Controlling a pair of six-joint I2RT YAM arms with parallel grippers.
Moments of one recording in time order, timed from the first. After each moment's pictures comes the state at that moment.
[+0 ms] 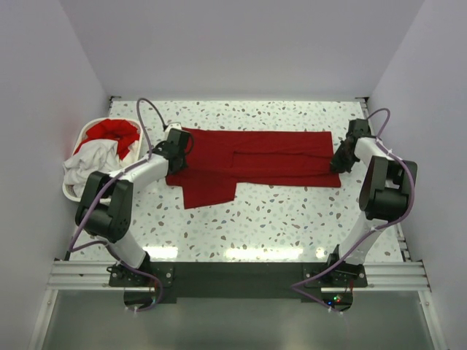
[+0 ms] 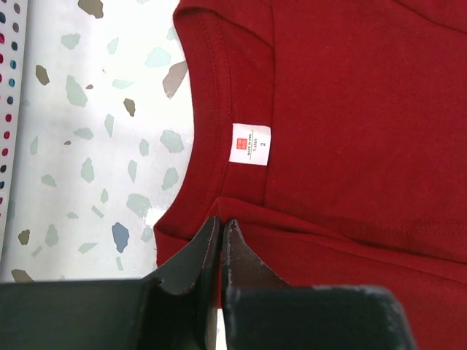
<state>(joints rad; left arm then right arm) -0.33 1.67 1.02 -0.27 -0.42 -0.38 -0.20 1.86 1.25 -0.56 0.01 0.43</state>
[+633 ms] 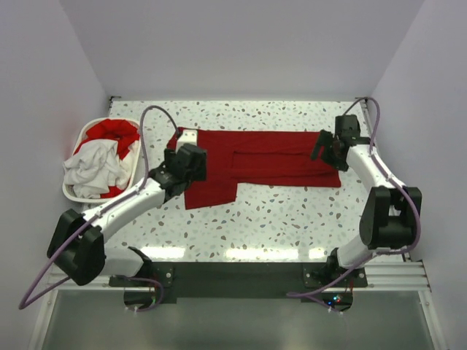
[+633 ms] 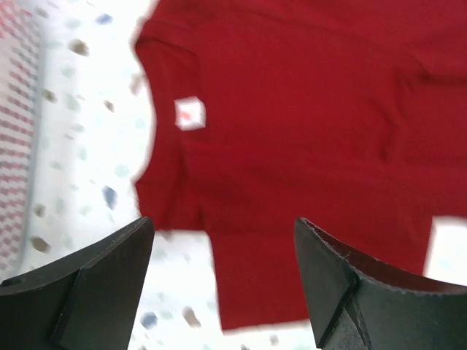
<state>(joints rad) -0.54 1.37 0.93 -0.32 -0.53 -0.36 -0.04 1.62 1.18 -0.57 0.07 0.37</state>
